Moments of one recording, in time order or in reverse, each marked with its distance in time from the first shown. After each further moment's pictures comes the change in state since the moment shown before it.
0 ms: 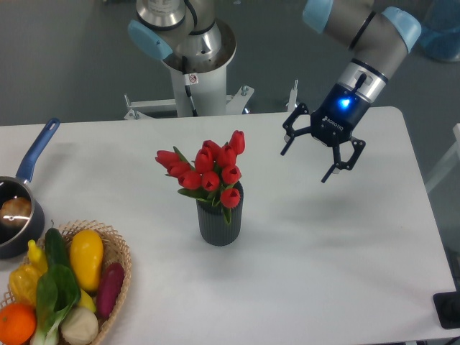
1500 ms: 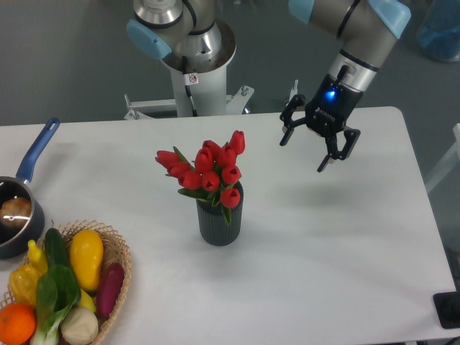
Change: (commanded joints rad) arm 0.000 0.025 -0.012 0.006 0.025 0.042
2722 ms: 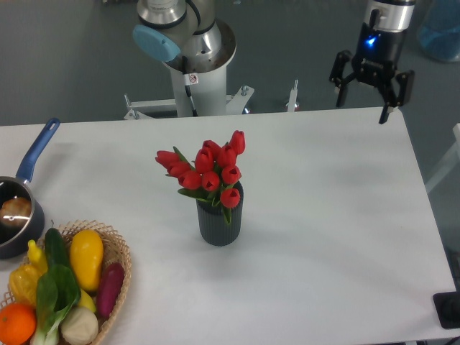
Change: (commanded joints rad) arm 0.091 0.138 -0.009 0.141 0.282 0.104
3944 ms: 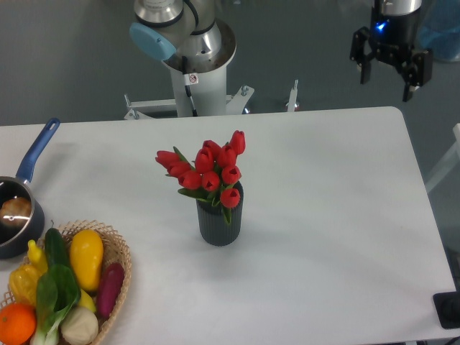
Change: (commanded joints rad) arm -0.043 0.005 0.166 -0.005 0.420 0.077
